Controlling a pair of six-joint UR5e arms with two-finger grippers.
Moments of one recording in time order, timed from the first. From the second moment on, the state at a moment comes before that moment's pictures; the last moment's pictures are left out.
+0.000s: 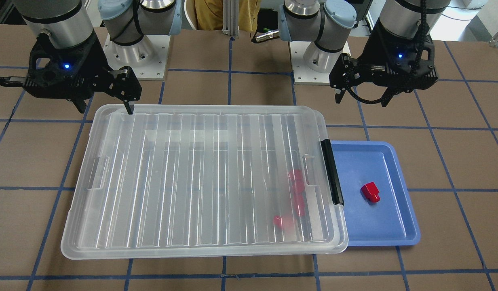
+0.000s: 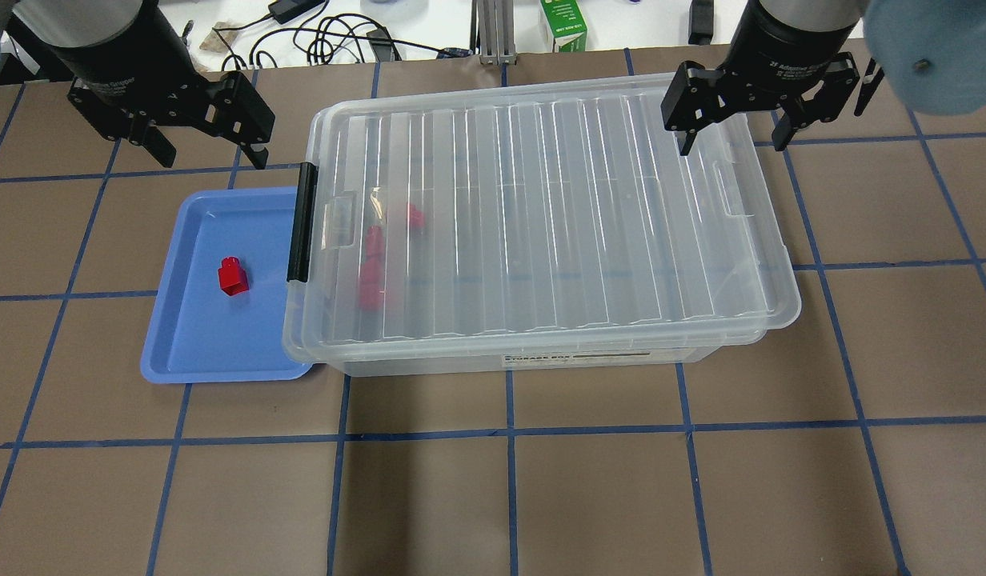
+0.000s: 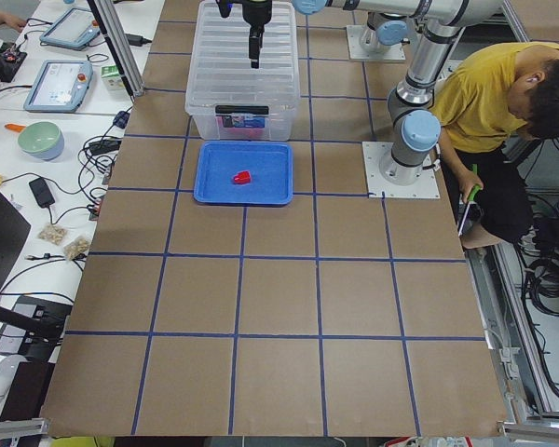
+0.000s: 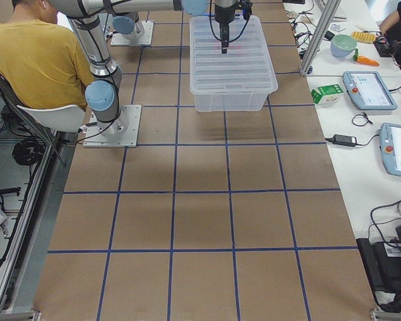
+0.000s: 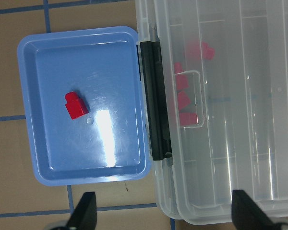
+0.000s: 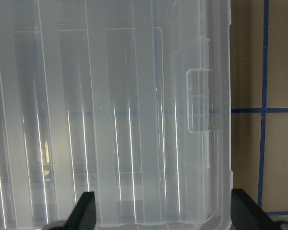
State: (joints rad) left arm -1.53 -1.59 -1.46 -1.63 1.58 0.11; right arm 1.60 -1.53 1.49 -1.60 -1.59 0.03
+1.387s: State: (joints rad) left arm -1.53 -1.59 -1.46 -1.63 1.58 0.11; right arm 1.39 -1.29 1.53 -1.78 -1.58 -0.22
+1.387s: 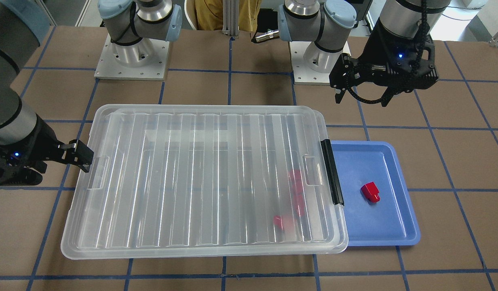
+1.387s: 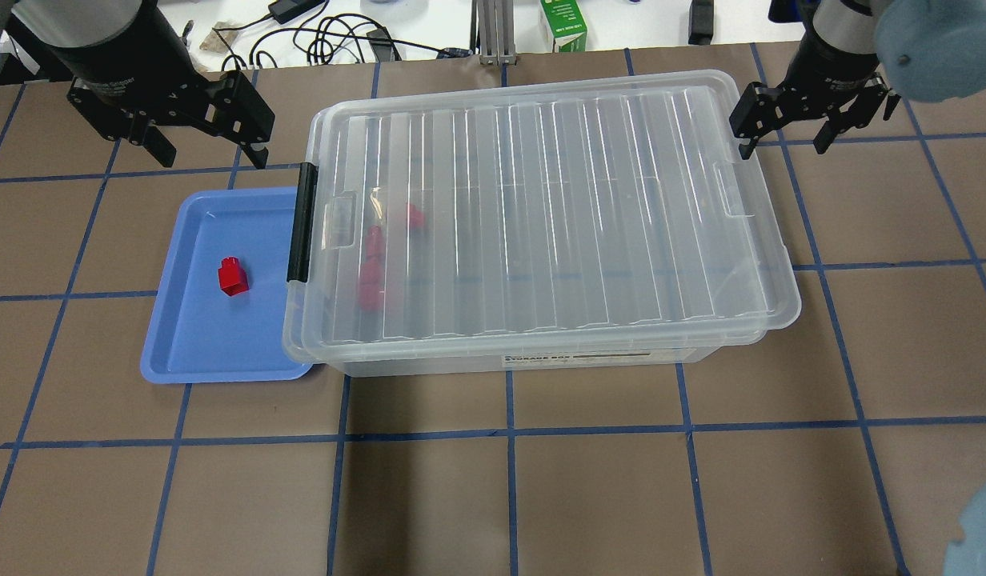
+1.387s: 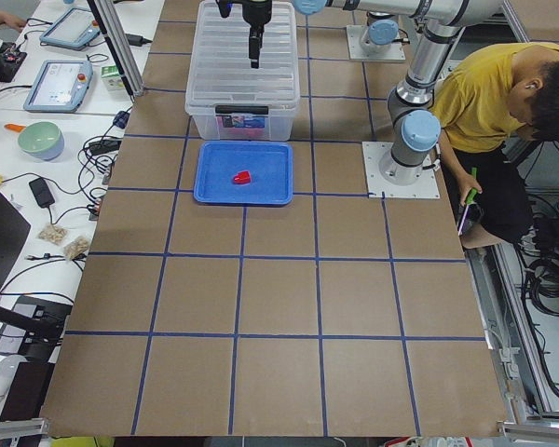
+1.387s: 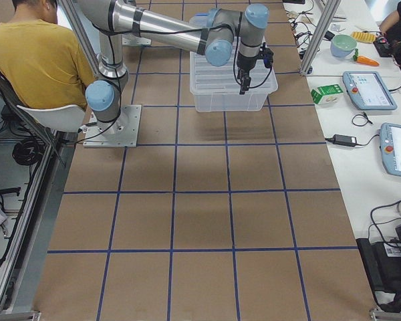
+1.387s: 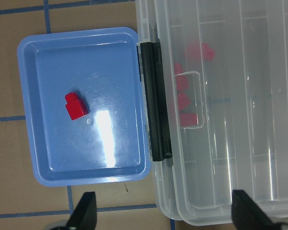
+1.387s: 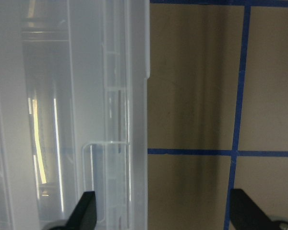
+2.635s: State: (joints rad) left arm -1.53 -1.59 -1.46 -1.63 1.58 0.11; right arm 1.31 -1.26 1.59 -1.90 -1.58 -0.36
